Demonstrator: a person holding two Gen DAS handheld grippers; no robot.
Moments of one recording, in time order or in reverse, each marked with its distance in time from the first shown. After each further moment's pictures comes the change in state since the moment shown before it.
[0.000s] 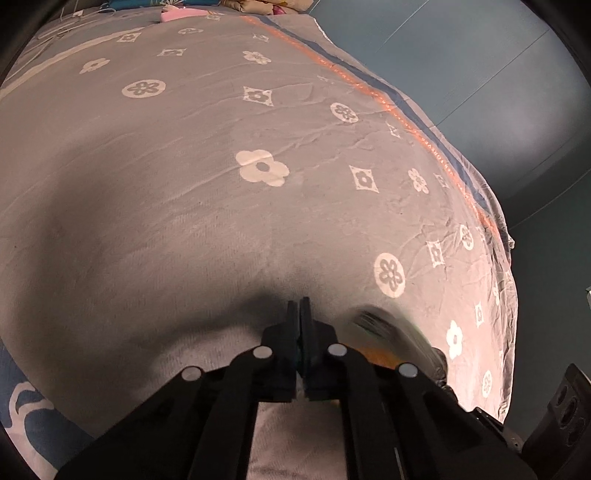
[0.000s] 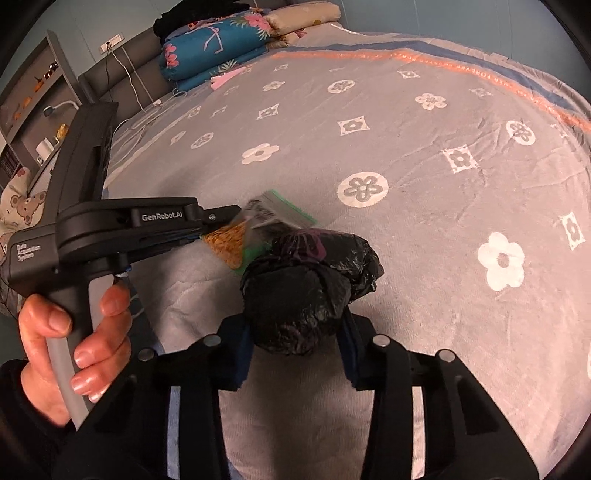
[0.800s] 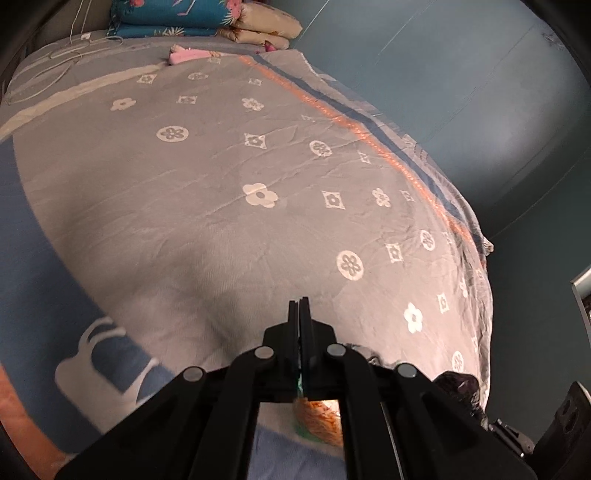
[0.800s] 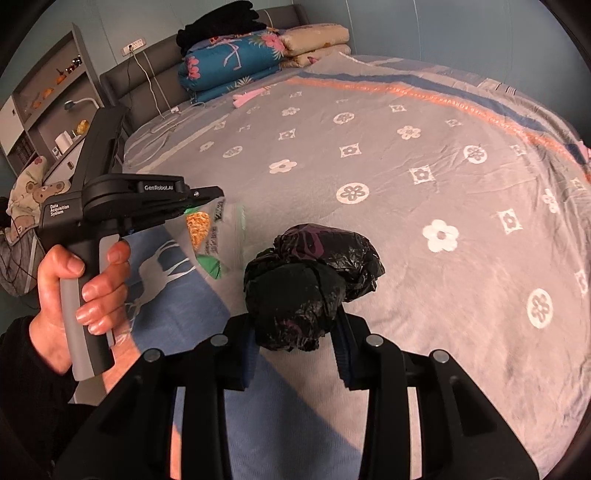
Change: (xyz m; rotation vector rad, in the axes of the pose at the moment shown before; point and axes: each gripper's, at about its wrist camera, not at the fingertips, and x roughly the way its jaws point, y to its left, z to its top) left arm -0.101 -0.012 -0.031 0.034 -0.094 -0.014; right arm -0.121 0.015 -0.050 -0.048 -0.068 0.000
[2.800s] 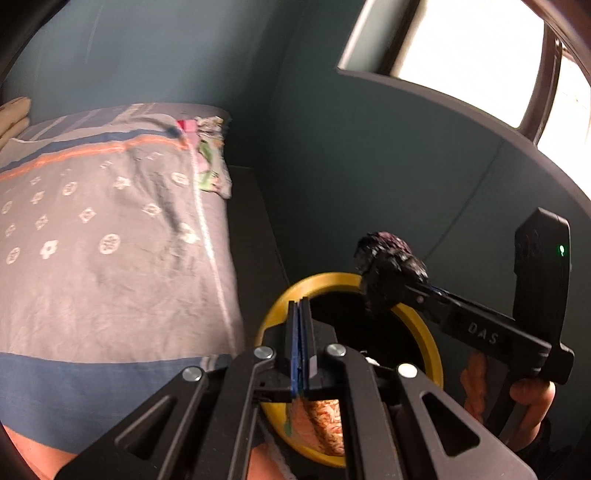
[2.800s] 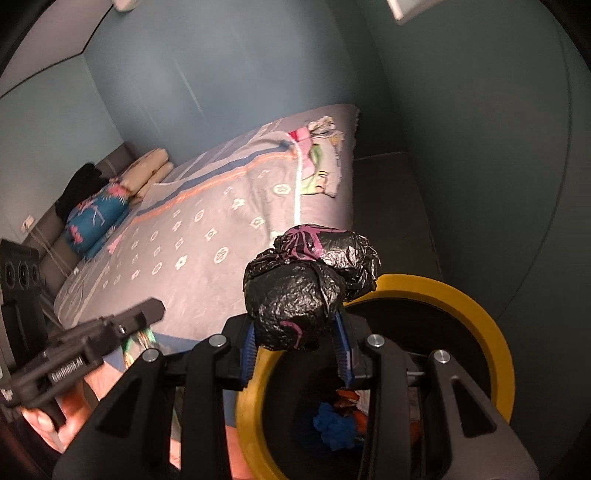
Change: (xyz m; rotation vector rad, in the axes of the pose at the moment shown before) left arm -0.103 -0.401 -0.337 0.758 0.158 -0.444; right arm -0.402 -0.226 -0.294 0.611 -0.355 -0.361
